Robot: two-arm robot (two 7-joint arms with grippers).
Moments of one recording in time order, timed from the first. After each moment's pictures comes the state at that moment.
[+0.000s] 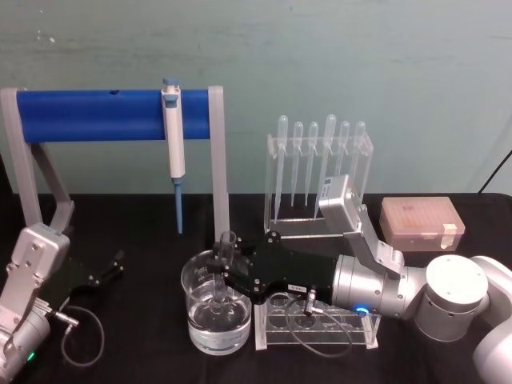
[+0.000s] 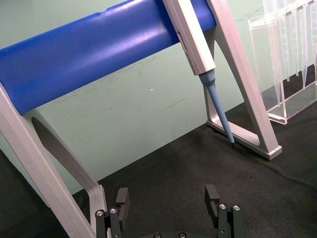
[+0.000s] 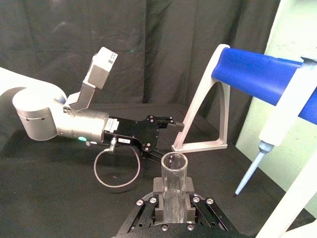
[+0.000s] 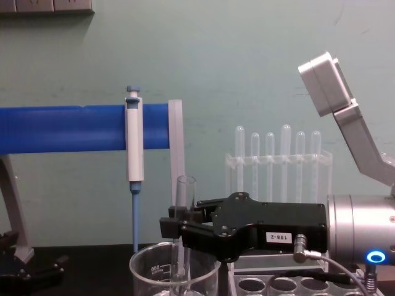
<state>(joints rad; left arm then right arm) -0.20 0.60 0.45 -1.41 -0.25 -0.12 0.03 0.57 0.38 -0.67 -1.24 0.45 -0.14 0.80</state>
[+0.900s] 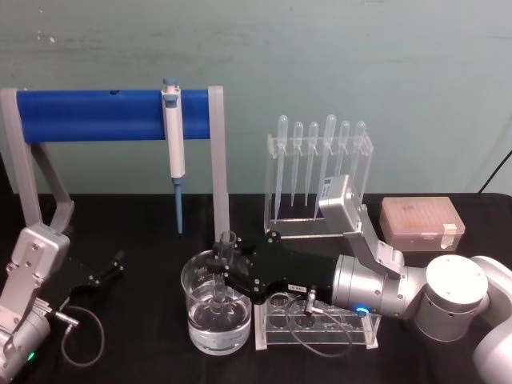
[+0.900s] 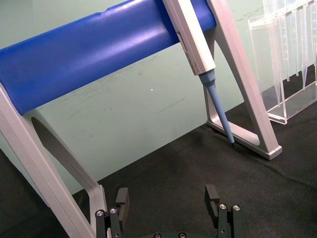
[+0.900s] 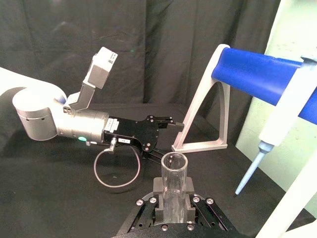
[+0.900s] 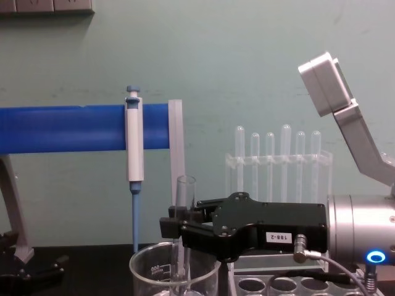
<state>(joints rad) -0.20 0.60 0.45 -1.41 -0.25 -0.12 0.03 0.57 0.38 -0.67 -1.24 0.45 -0.14 0.80</state>
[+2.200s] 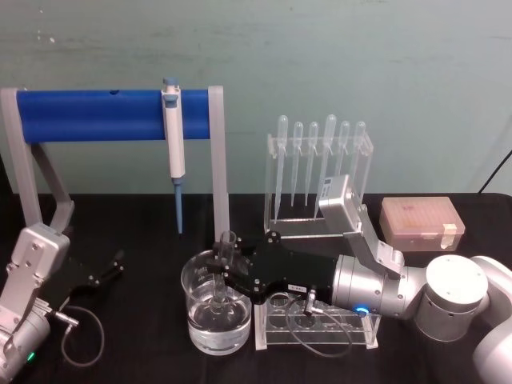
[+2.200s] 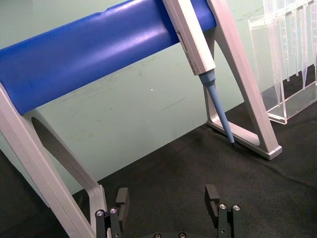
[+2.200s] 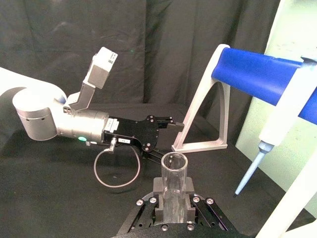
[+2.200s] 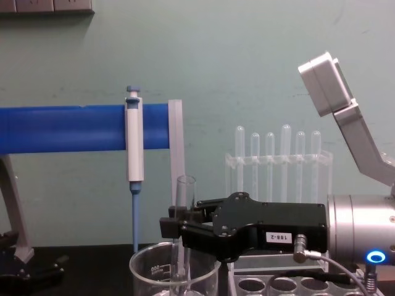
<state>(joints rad) -0.20 0.60 0.45 -1.41 -0.25 -0.12 0.03 0.57 0.38 -0.67 -1.24 0.45 -0.14 0.80</state>
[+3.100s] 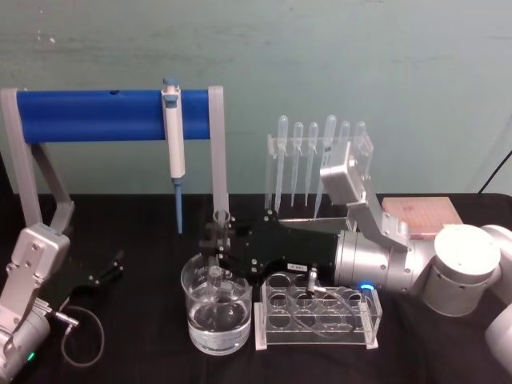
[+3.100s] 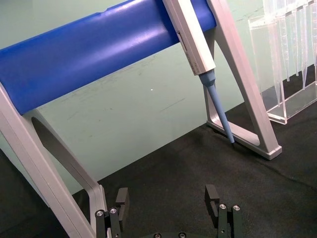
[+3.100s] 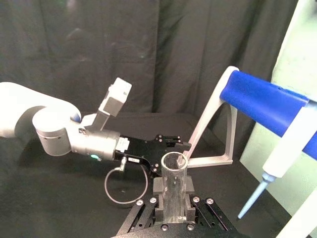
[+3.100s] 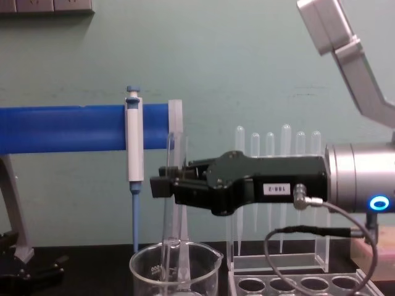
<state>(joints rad) -0.20 0.60 0.45 -1.41 -0.25 -0.12 0.03 0.60 0.42 -0.67 -1.37 0.47 -0.03 0.81</state>
